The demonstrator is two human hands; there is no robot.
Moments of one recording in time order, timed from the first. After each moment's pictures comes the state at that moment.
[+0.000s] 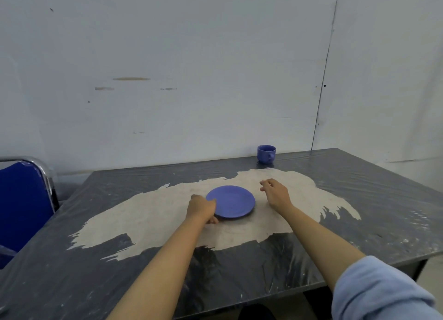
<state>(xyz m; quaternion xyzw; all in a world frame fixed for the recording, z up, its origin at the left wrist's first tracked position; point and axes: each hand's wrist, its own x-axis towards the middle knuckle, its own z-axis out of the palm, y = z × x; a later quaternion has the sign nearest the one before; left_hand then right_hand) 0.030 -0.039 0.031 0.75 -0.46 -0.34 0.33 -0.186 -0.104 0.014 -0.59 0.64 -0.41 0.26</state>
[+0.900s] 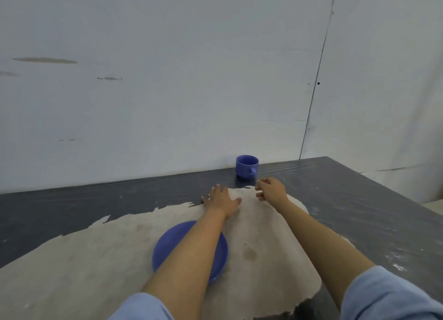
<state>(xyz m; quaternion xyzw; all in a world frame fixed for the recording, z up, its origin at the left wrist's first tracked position) -0.096 -0.257 0.011 0.68 -0.71 -0.16 0.11 -0.261 -0.278 0.020 -0.51 0.67 -0.44 0.33</state>
